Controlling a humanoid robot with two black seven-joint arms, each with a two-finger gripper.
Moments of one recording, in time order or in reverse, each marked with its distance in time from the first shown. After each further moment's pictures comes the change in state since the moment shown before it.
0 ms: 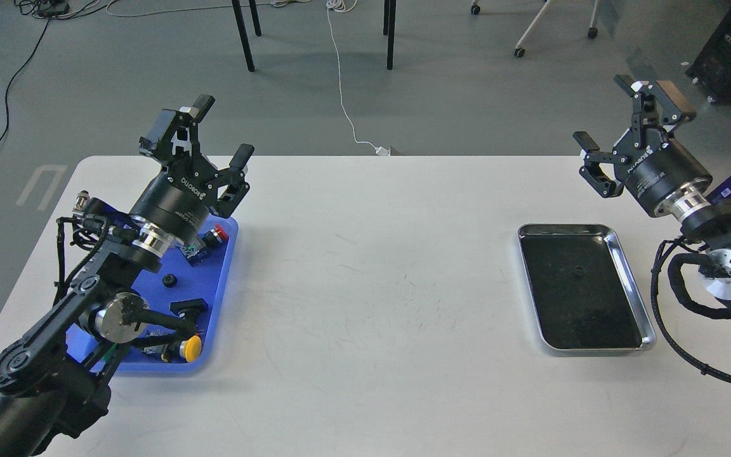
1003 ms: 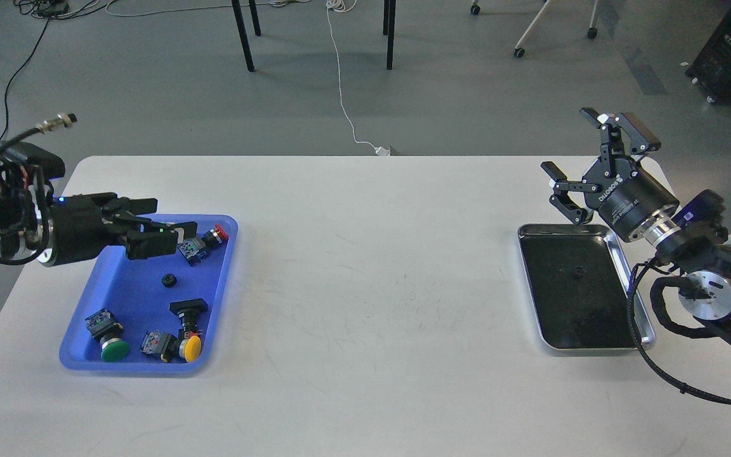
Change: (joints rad) left arm -0.201 0.617 0.334 -0.015 1.427 -0.211 -0.199; right arm -0.032 0.074 -0.006 -0.046 -0.007 0.118 0.000
